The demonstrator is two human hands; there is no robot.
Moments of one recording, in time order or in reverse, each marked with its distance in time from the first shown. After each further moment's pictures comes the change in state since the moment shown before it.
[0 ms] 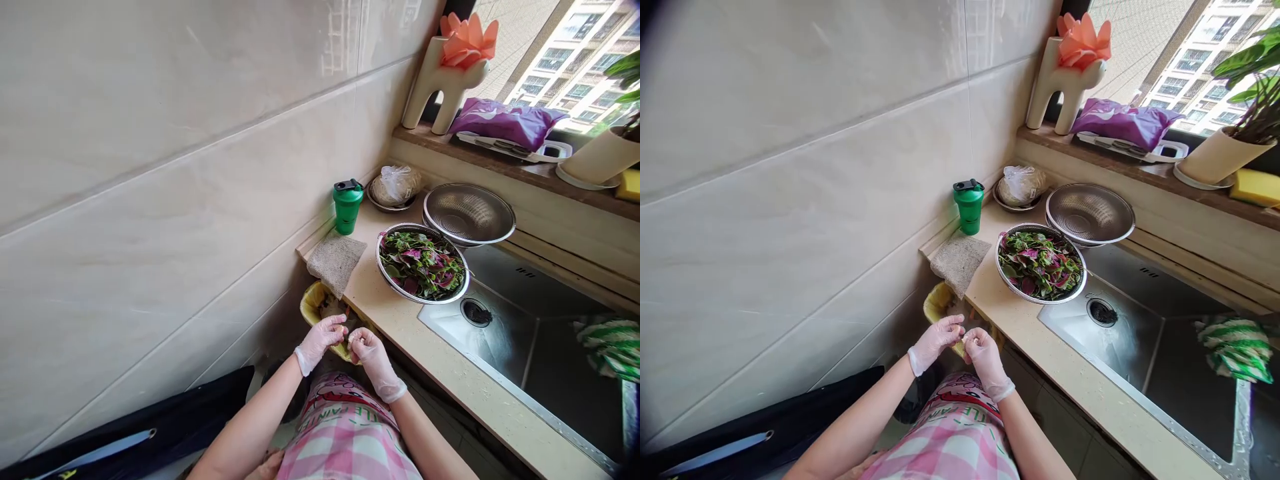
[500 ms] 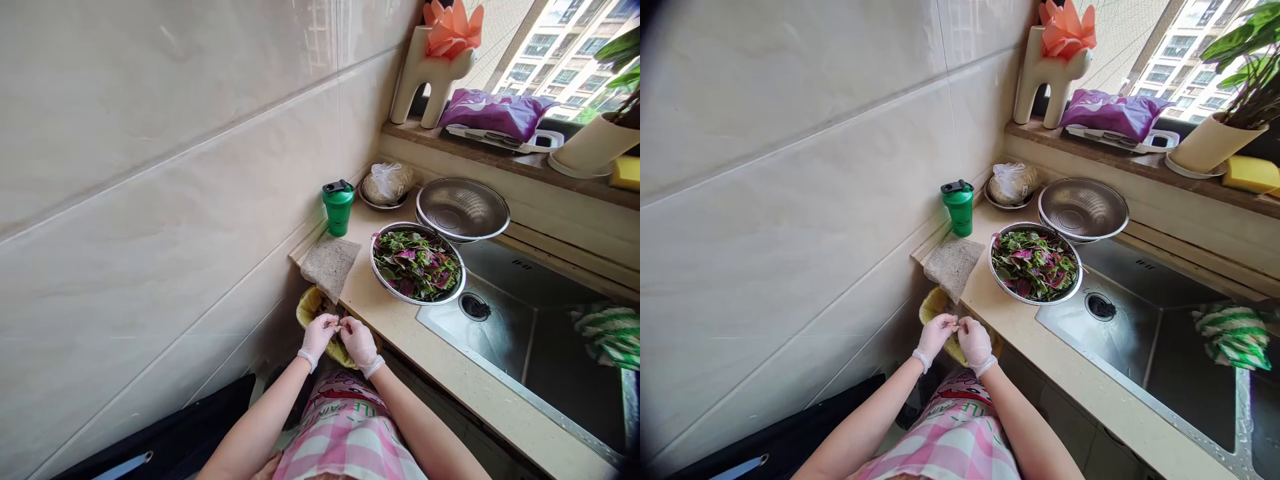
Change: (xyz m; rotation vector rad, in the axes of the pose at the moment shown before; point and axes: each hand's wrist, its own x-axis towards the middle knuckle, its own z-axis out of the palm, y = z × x) left_hand 0.039 -0.006 -0.013 0.559 0.294 0.272; right_hand 0.044 -0.007 0.008 -0.410 0.098 -0.064
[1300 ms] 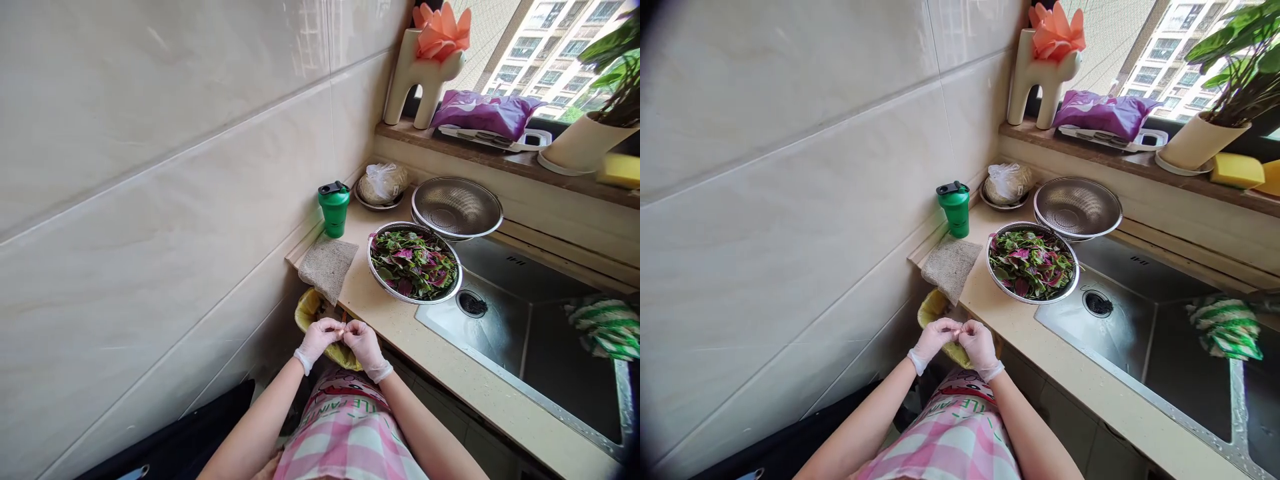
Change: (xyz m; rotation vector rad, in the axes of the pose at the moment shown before) left_hand -0.003 0.017 -0.005 -0.177 -0.236 0.012; right_hand -0.003 0.010 0.001 0.468 0.012 0.031
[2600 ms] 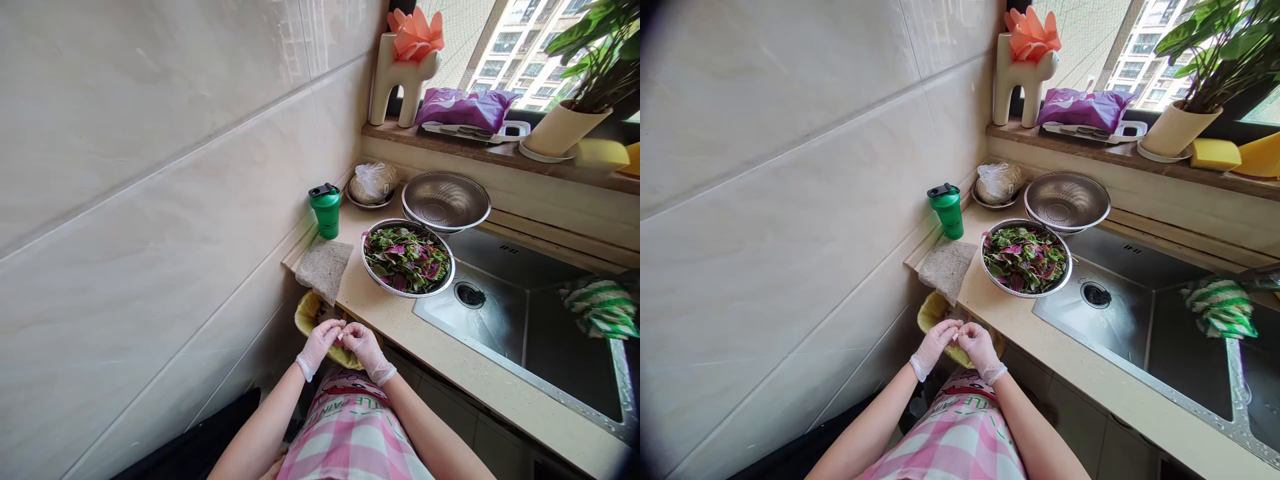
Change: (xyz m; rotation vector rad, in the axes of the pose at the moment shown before) left_hand -0.009 -0.007 0.005 -0.108 -0.045 -0.062; right_hand -0.010 -0.002 0.001 0.304 -0.074 0.100
